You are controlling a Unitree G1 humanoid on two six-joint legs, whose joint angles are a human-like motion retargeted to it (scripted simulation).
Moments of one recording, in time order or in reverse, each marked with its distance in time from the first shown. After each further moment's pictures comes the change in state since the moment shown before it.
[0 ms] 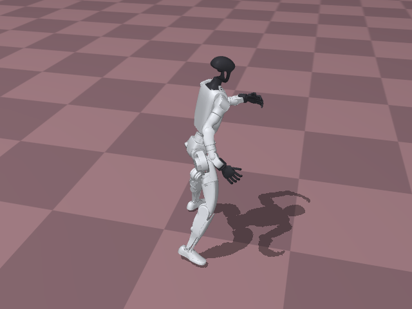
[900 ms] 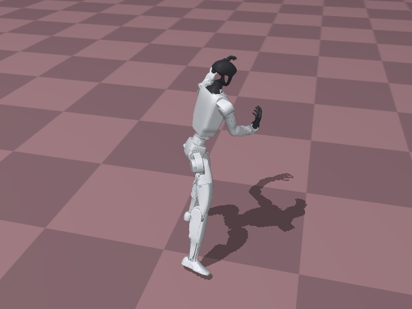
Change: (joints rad) left arm 0.136 0.456 0.814 -0.052 0.297 -0.214 0.411; right arm -1.133 0.301 0.762 -0.076 0.351 0.136 0.243; waist 0.162 0.003 -0.022; left_leg -0.152 -0.107 -0.008 0.435 -0.490 0.107; right_leg 0.021 -0.061 -0.012 -0.347 0.222 -0.254
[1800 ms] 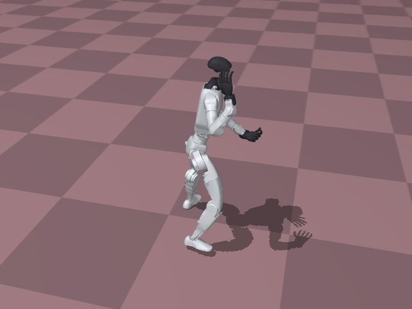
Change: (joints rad) left arm 0.008 -0.907 -0.831 0.567 -0.820 0.544 -0.662; right arm 0.314 -0.897 -1.019 -1.196 -0.404 -0.373 -1.162; waist -0.505 0.036 0.025; left_leg 0.359 0.203 0.353 -0.619 0.576 -0.029; right_leg -0.312 0.132 0.178 0.683 -0.561 0.109
